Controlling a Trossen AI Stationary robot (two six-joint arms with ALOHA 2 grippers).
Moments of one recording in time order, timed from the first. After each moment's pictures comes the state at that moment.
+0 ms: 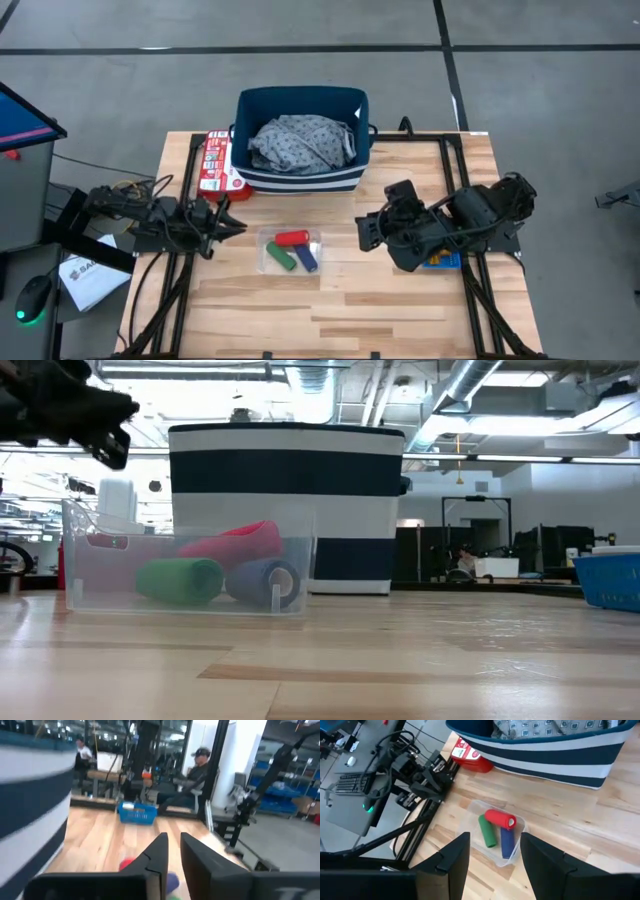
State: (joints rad) left arm -0.28 0.00 0.03 0.05 -0.17 -0.15; right arm 0.51 1.79 2.33 -1.53 0.71 1.52
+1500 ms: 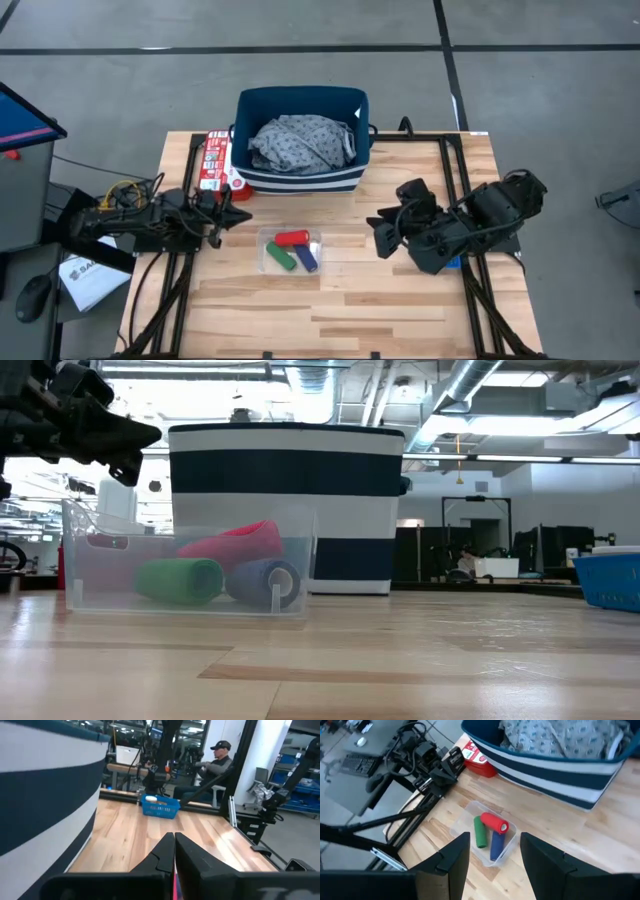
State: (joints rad) left arm 0.07 0.05 0.01 0.06 0.09 -0.16; right arm 0.56 1.74 2.33 -1.56 0.76 1.35
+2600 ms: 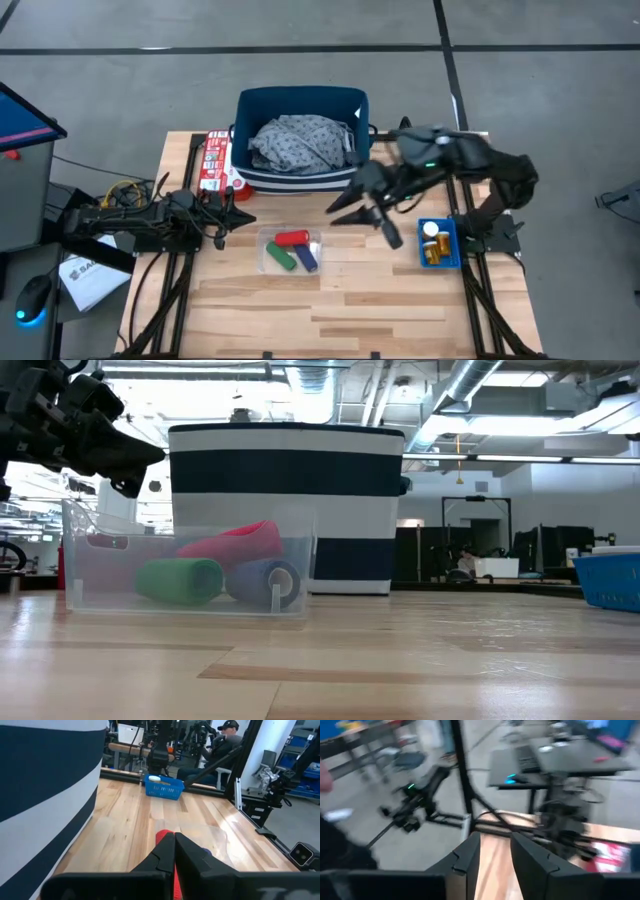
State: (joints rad) left arm 0.07 0.17 0.01 0.07 0.09 -0.16; right arm 0.19 1.72 2.33 -0.91 -0.18 0.03
